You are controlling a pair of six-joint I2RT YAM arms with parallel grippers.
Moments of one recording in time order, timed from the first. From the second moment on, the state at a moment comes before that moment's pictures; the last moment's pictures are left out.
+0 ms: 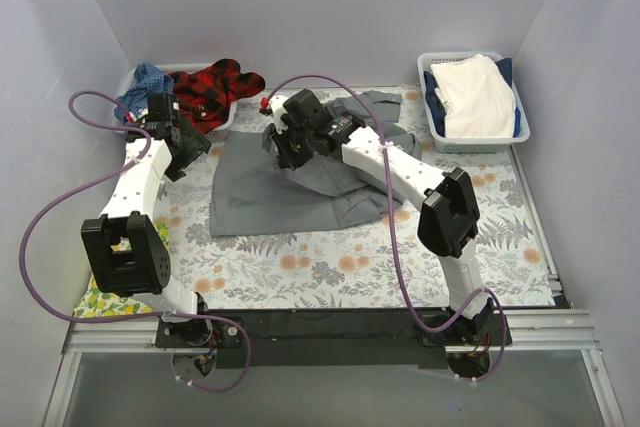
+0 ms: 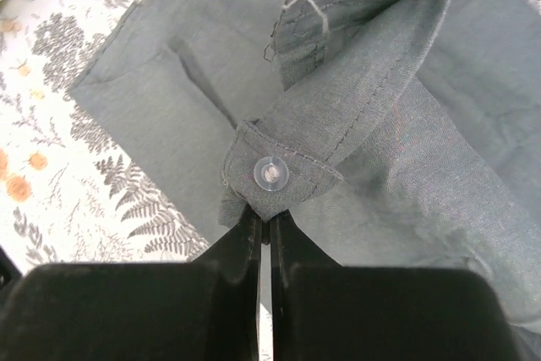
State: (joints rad) left arm 0.08 1.56 1.36 -0.79 -0.15 -0.73; right arm 0.84 2.07 1.98 -0.66 -0.16 0.05
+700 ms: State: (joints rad) left arm 0.06 1.58 1.22 -0.71 0.07 -0.68; right arm 0.68 1.92 1.72 -0.61 -0.18 0.10
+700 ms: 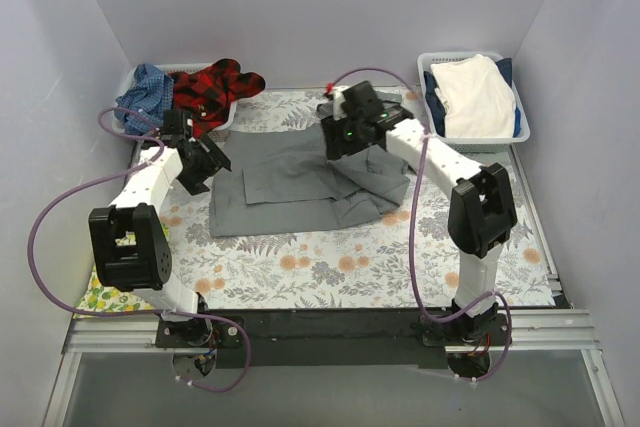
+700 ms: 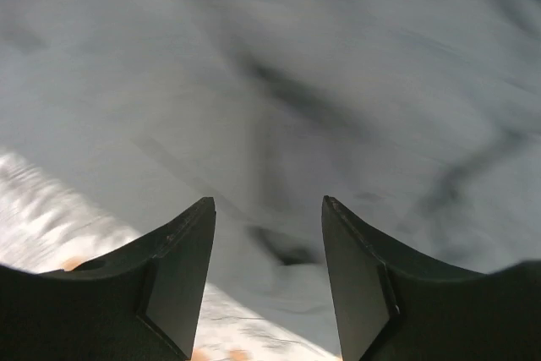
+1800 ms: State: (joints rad) left arm -0.04 1.75 1.10 -0.70 0.08 -0.67; right arm 0.42 2.28 2.00 -0.82 0.23 0.15
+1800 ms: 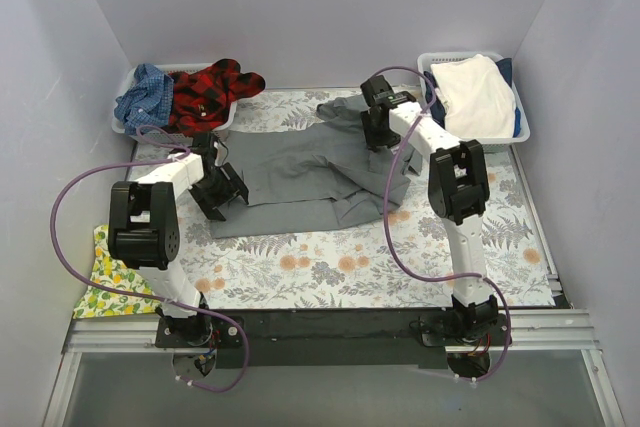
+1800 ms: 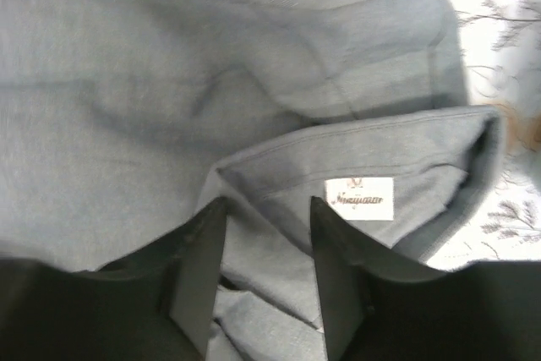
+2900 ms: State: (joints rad) left arm -0.05 1.80 1.15 -0.75 0.05 -0.68; right arm 0.21 1.59 1.20 -0.82 0.09 0.13
